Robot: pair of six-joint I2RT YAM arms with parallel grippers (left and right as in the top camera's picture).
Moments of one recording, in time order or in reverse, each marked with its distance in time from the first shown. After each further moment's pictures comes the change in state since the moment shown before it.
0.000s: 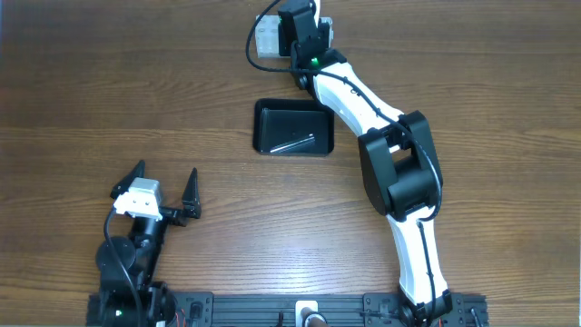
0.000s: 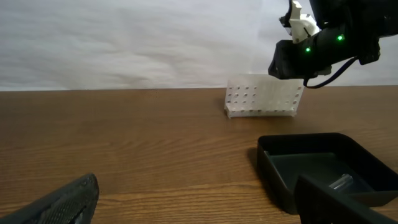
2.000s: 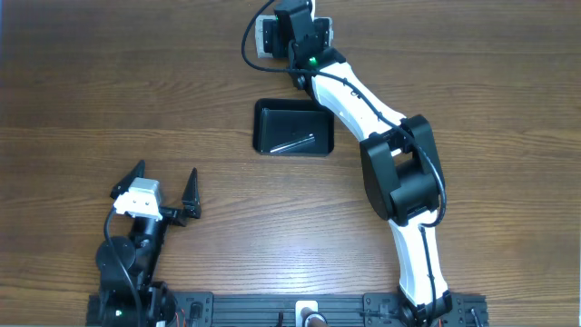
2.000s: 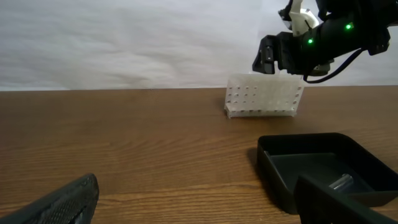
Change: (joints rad) left arm 0.000 0.000 0.000 0.000 0.000 0.000; right arm 0.019 -0.035 -0.002 -0.042 -0.068 0.051
